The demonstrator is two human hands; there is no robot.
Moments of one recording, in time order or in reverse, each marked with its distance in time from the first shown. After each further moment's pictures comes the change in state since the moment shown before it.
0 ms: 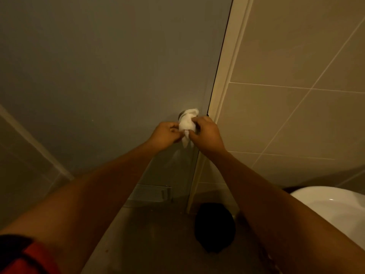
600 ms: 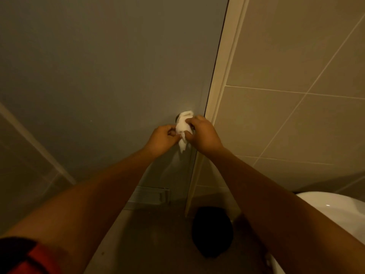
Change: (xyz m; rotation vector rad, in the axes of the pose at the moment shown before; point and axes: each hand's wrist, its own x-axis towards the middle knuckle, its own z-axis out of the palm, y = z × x) left_hand -0.009 -0.003 0.008 0.154 0.087 0.105; right_hand 0.010 0.004 -0.009 -0.100 -0.095 -0.134
